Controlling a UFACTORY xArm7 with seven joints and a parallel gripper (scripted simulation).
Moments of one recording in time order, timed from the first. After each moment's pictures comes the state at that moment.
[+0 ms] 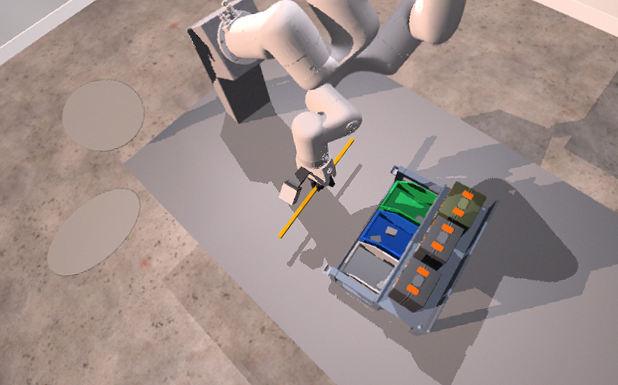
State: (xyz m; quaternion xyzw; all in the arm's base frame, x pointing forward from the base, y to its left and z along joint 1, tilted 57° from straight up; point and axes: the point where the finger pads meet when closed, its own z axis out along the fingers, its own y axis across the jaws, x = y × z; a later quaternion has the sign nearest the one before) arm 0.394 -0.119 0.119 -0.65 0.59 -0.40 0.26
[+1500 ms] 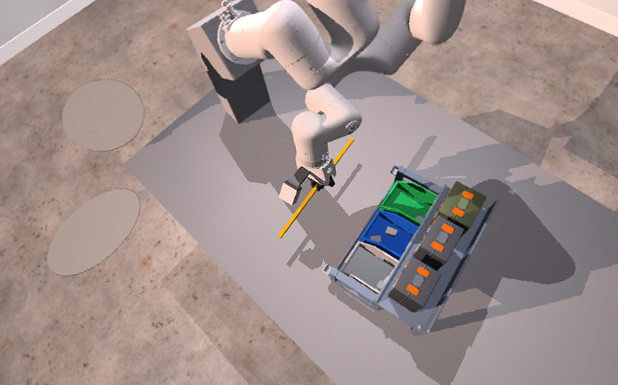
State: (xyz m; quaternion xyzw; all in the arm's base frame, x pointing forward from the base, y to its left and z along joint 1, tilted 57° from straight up) arm 0.394 -0.119 0.118 -0.65 0.59 -0.40 0.26
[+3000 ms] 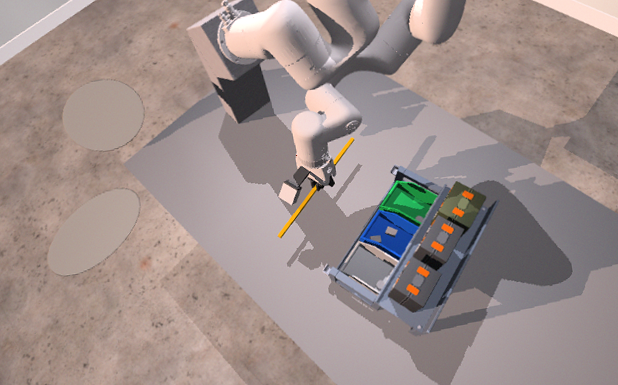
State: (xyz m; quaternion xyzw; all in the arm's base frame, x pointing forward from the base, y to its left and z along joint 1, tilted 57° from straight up) arm 0.394 -0.118 0.118 -0.65 0.59 -0.40 0.26
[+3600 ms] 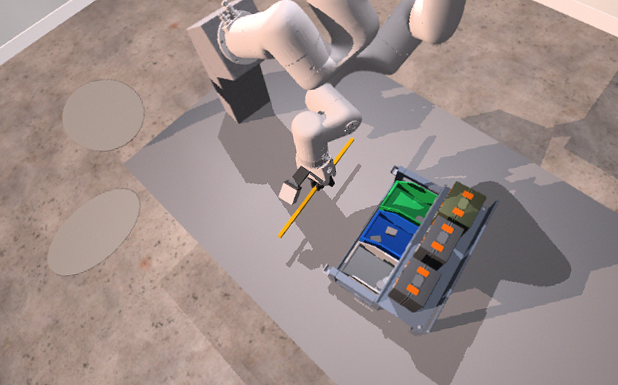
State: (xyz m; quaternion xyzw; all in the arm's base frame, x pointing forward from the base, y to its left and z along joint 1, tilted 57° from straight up) arm 0.394 -0.118 0.118 -0.65 0.59 -0.40 0.26
